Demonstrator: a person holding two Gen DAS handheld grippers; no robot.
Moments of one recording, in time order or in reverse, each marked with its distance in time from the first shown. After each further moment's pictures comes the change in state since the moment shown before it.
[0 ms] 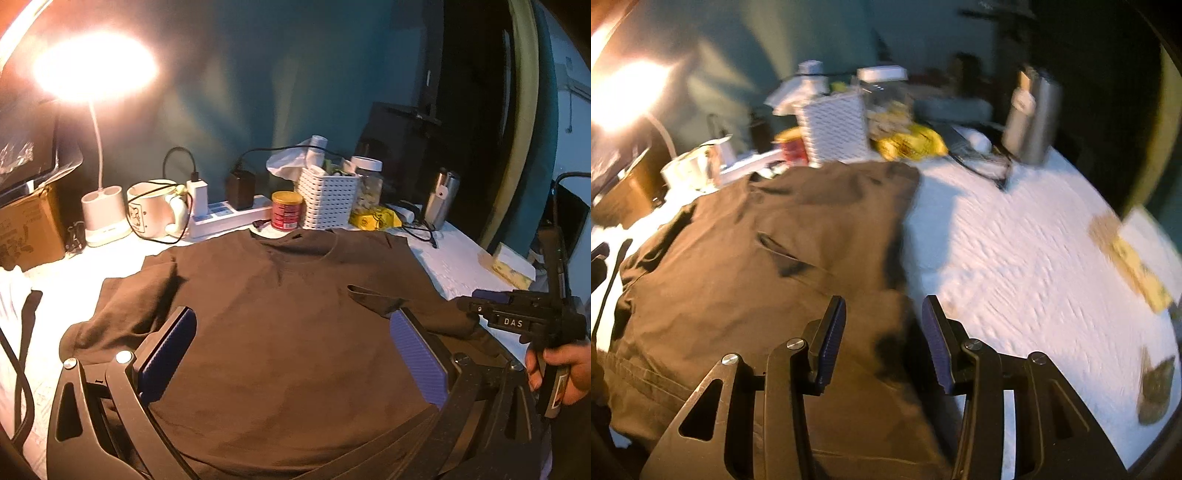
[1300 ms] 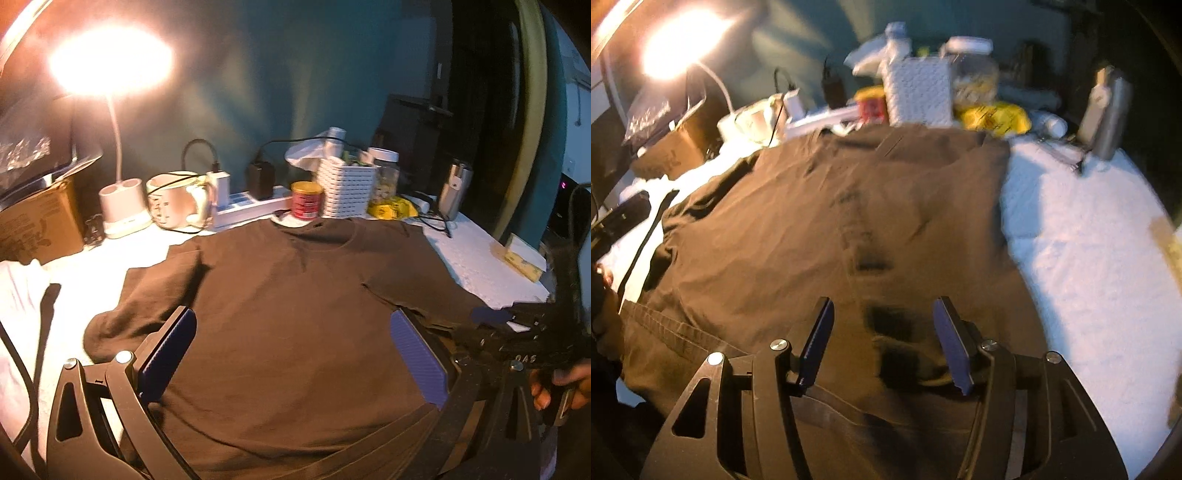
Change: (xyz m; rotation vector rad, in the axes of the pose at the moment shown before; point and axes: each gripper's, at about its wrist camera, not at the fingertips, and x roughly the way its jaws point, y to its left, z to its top) left arm -0.012 0.025 -0.007 -0.008 0.031 0.069; right arm 0.009 0.066 -0.023 -0.159 0.115 0.205
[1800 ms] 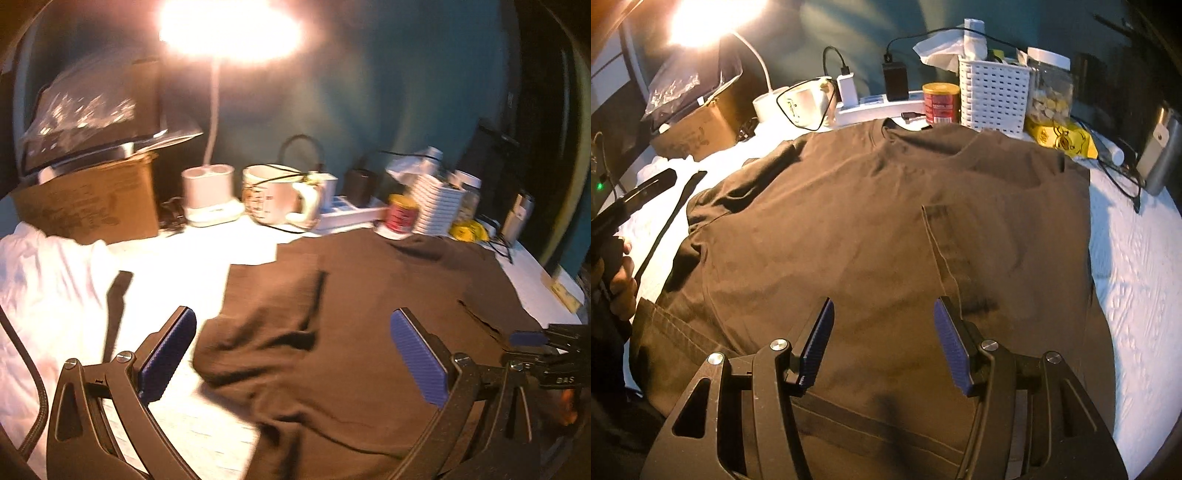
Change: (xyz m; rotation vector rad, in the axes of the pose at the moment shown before) left arm -0.003 0.114 0.000 -0.128 -0.006 0.151; right arm 0.014 0.065 0.026 -0.093 0.022 0.038
